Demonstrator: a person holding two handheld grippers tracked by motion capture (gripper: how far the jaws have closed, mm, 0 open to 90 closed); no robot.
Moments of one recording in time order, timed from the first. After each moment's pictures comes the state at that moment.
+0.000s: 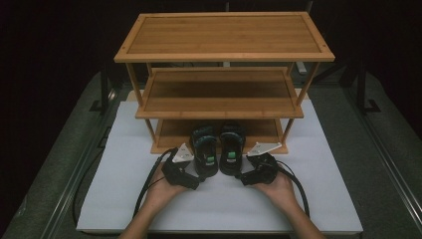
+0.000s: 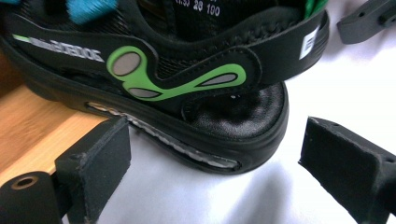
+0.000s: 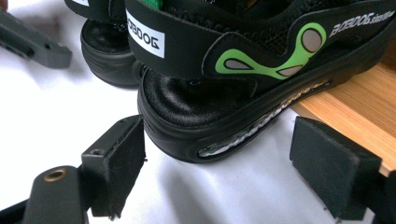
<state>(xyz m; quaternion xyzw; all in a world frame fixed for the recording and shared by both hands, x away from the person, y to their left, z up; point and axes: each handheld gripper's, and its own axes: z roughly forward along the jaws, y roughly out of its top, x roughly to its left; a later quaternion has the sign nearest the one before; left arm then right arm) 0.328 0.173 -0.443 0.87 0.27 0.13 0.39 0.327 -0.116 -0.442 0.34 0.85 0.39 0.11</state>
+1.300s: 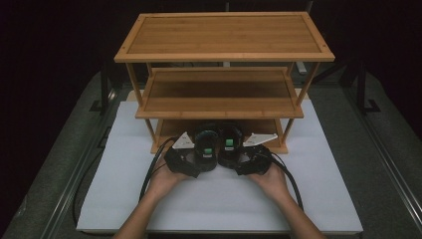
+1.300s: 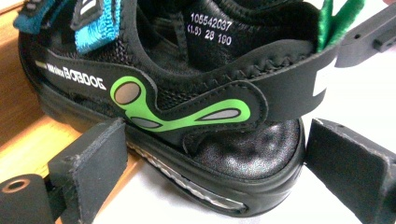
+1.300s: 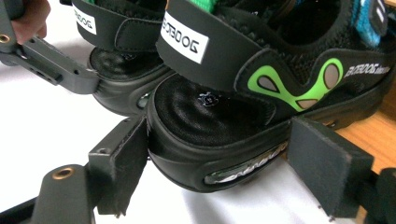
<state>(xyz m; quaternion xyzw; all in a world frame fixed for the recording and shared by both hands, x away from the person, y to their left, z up) 0.364 0.173 -0.436 0.86 0.26 0.10 0.42 0.350 -0.104 -0.434 0.34 0.83 0.43 0.10</state>
